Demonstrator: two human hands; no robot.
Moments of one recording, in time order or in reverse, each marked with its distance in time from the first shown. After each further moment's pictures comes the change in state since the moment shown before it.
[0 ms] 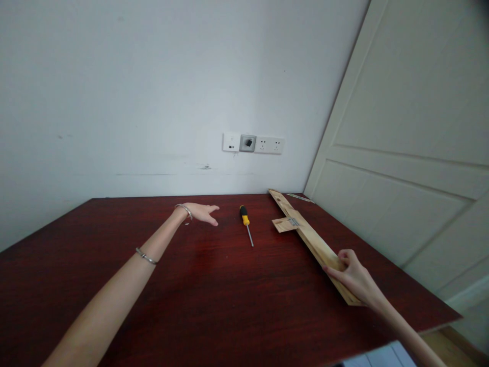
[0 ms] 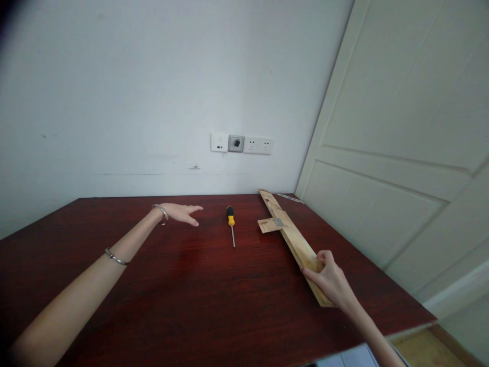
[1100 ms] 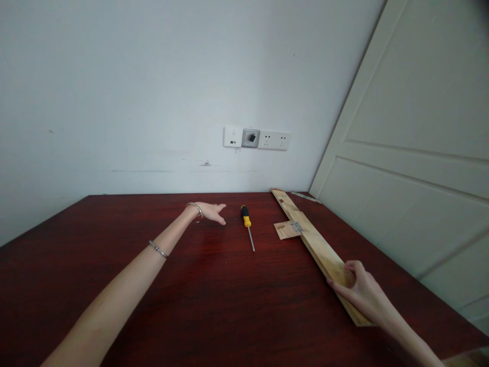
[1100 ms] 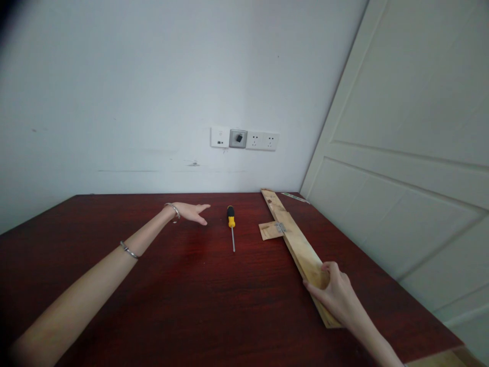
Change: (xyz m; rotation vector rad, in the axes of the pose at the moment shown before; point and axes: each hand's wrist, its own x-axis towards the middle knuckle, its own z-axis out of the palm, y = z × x) left_hand 0.059 -0.006 0.005 -0.058 -0.037 -0.004; right_hand 0.000 0.006 0.007 -0.125 -0.005 -0.111
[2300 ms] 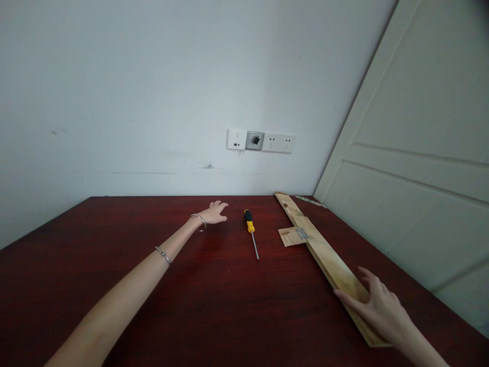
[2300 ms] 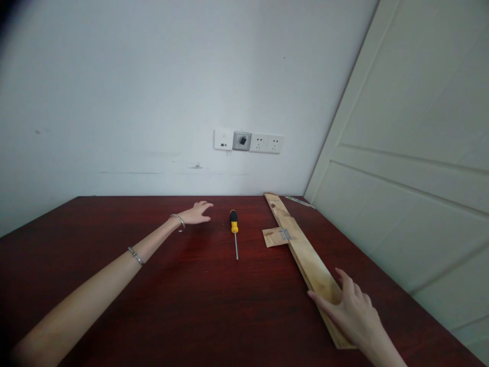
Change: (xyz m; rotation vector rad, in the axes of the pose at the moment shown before) left_hand 0.032 -0.020 0.024 0.026 0.380 -0.016; right_hand -0.003 0.007 0.001 -0.198 0.022 0.059
